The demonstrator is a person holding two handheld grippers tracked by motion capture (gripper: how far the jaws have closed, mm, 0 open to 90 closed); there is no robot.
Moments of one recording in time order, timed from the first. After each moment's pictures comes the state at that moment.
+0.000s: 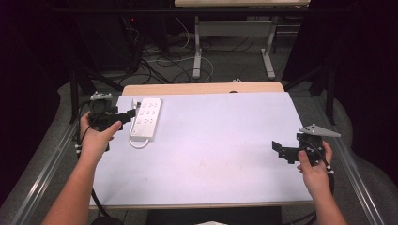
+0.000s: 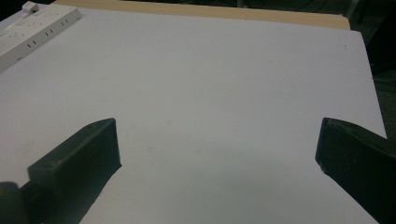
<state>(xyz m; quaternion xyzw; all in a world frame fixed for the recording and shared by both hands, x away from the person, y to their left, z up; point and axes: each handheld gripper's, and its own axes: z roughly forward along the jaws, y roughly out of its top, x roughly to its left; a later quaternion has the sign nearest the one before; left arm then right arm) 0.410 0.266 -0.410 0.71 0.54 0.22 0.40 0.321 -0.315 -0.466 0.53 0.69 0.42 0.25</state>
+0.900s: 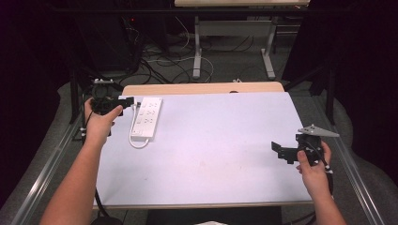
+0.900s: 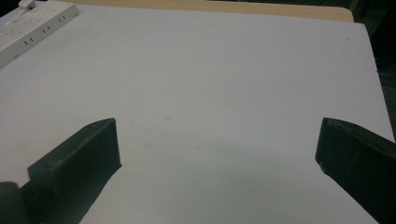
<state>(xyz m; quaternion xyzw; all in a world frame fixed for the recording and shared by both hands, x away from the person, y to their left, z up) 0.456 0.269 -0.400 0.70 0.58 0.22 0.37 0.324 -0.316 -0.472 0.53 0.70 0.42 0.25</state>
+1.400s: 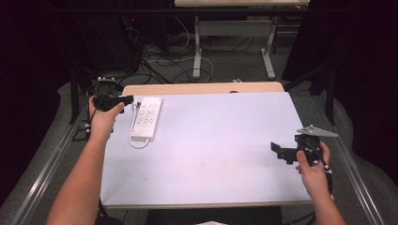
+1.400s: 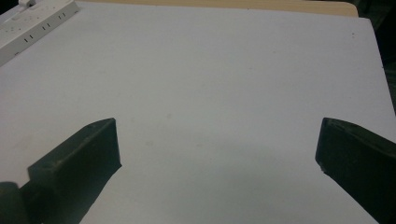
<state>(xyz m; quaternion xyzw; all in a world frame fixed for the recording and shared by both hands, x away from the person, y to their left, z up) 0.476 0.271 -0.411 0.69 0.60 0.23 0.35 0.326 -0.316 -0.475 0.53 0.70 0.42 0.24</state>
